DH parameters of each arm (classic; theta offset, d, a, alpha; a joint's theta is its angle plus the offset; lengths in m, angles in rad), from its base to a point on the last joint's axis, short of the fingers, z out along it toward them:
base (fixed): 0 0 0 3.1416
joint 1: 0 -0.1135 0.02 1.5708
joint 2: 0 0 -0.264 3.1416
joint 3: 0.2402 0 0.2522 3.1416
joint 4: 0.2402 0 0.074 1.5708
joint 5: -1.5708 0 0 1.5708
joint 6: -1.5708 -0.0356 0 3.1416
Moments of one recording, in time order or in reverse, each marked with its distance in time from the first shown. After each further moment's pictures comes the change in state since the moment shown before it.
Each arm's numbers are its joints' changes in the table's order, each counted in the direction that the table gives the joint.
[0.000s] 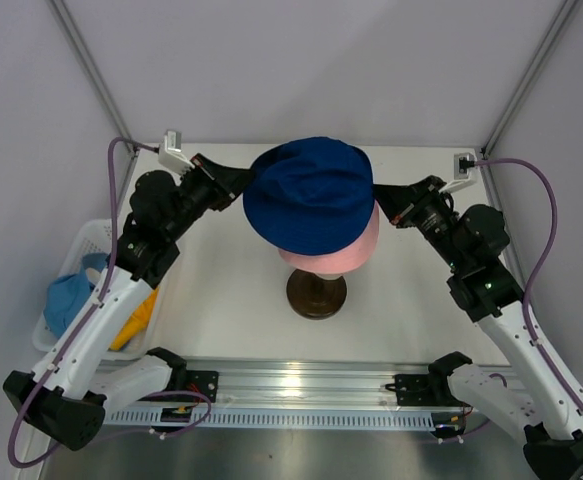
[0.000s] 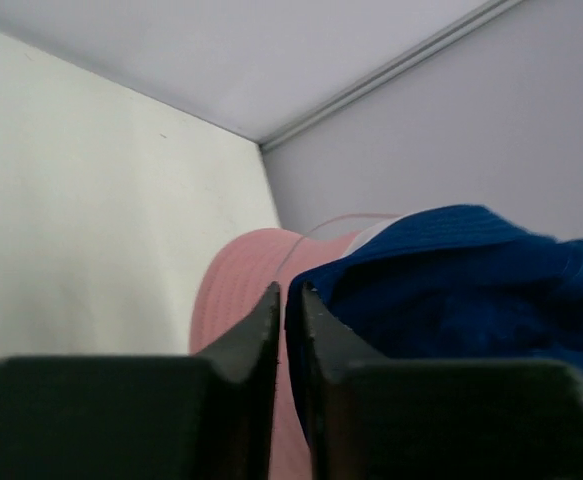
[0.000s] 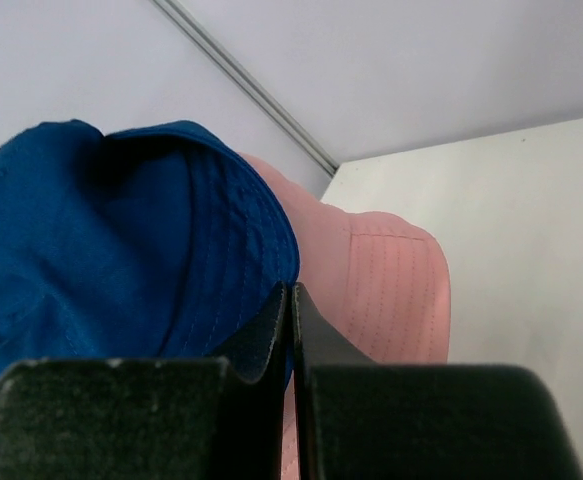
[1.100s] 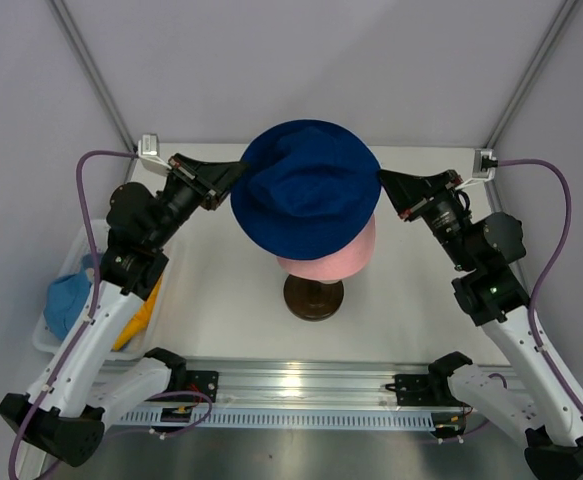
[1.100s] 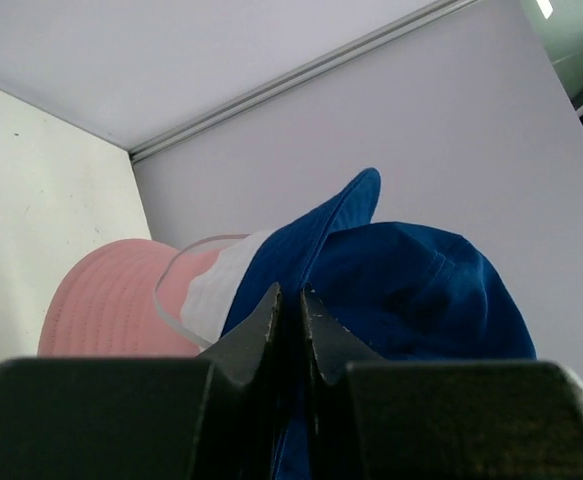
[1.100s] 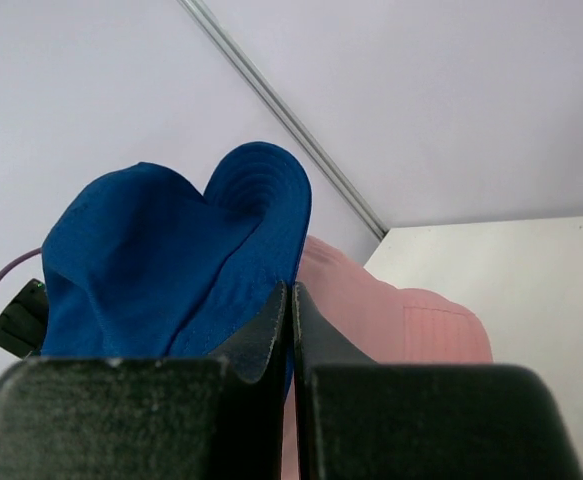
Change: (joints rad) left arm -0.055 -0.074 -0.014 -0.135 -0.118 0.241; right arm -0.001 -0.012 0.036 -0.160 0.006 -0.011
